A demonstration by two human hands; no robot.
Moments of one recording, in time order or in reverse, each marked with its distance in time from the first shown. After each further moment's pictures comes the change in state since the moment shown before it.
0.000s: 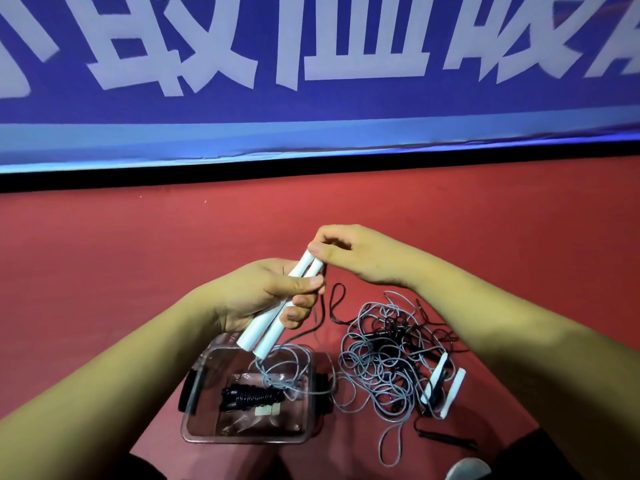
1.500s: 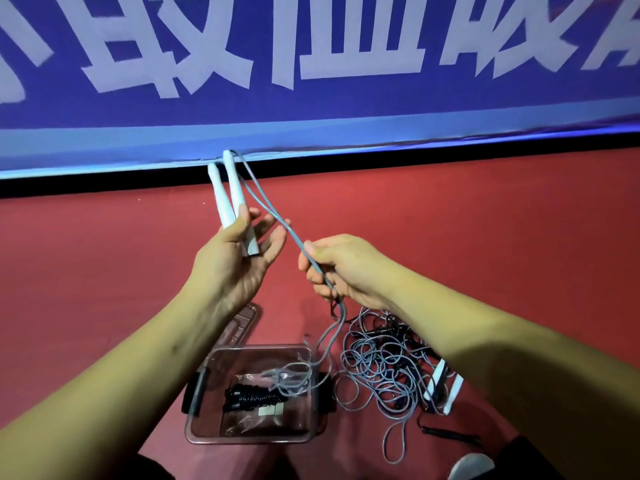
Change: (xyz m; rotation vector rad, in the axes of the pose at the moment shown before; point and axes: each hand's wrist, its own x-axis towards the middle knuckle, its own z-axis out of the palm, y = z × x) left_hand 0.014 0.016 -0.017 -0.520 0.619 0.527; right_hand 0.003 -0.007 0.037 0.824 0.048 0.356
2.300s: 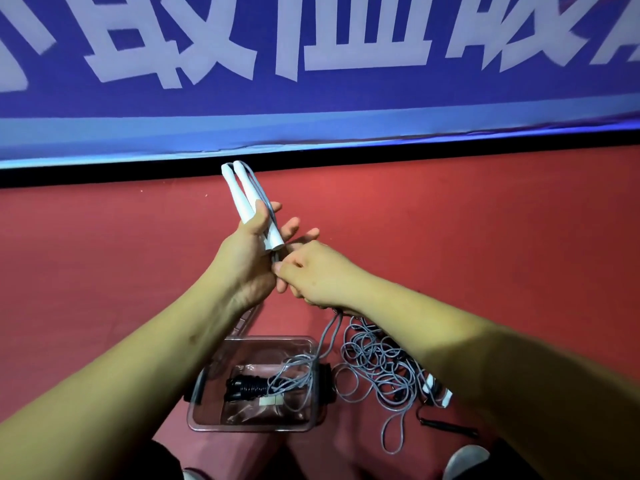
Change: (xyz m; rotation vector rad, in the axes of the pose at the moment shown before) left_hand -0.005 -0.014 0.007 0.069 -0.024 -0.113; right_hand -0.002 -0.004 0.043 -0.630 0.068 -0.093
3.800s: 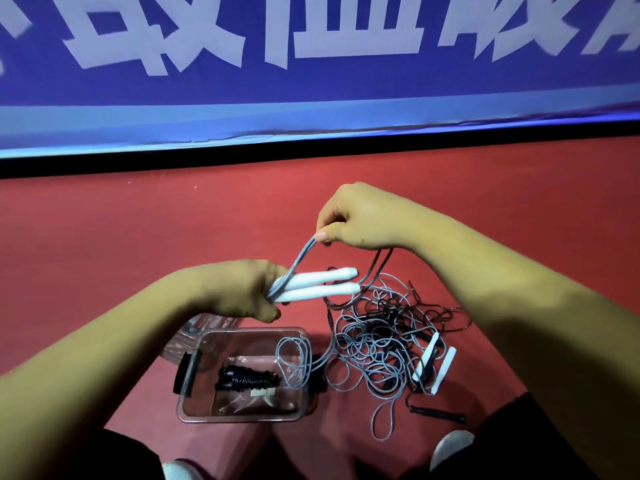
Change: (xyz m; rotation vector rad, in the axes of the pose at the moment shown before) left_hand -0.025 0.012 -0.015 1.816 -0.618 -0.073; right_hand -0.003 0.009 -0.095 -0.580 -0.029 -0.221
